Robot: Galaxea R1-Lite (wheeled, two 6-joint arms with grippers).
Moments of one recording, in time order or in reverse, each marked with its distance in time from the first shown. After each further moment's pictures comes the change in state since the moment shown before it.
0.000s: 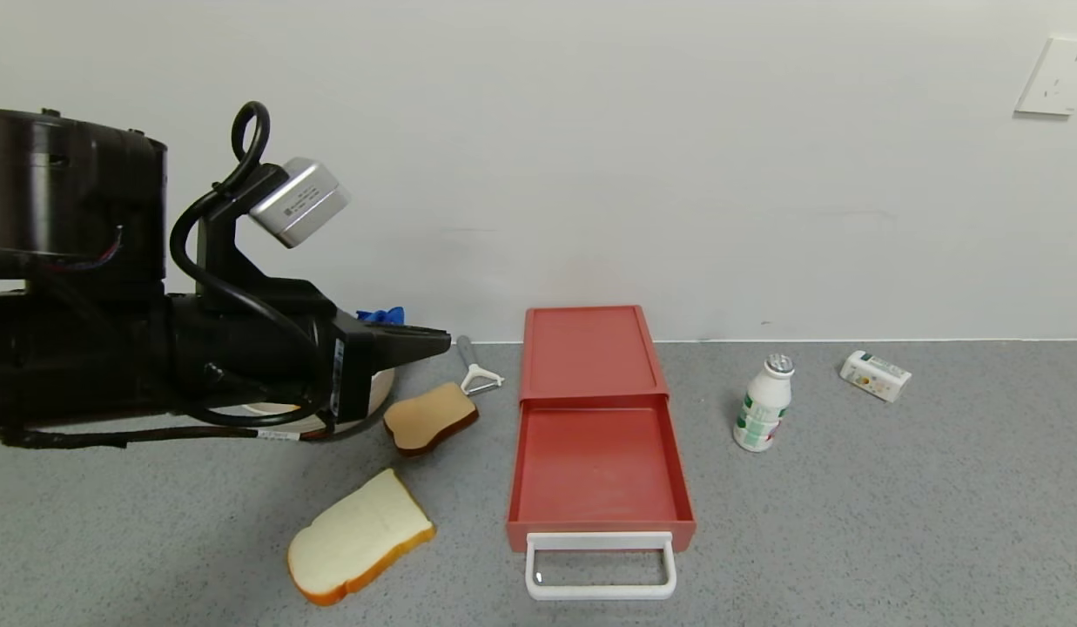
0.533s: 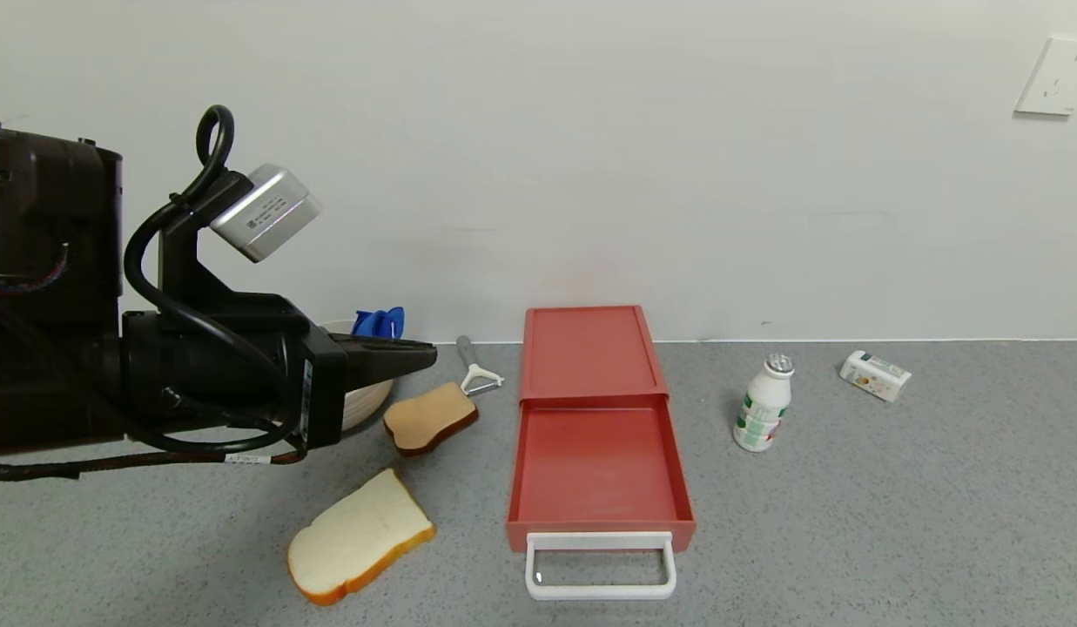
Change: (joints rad) left arm 0.001 -0.051 0.040 0.007 -0.012 0.004; right arm 0.000 0.000 0.000 0.000 0.000 0.000
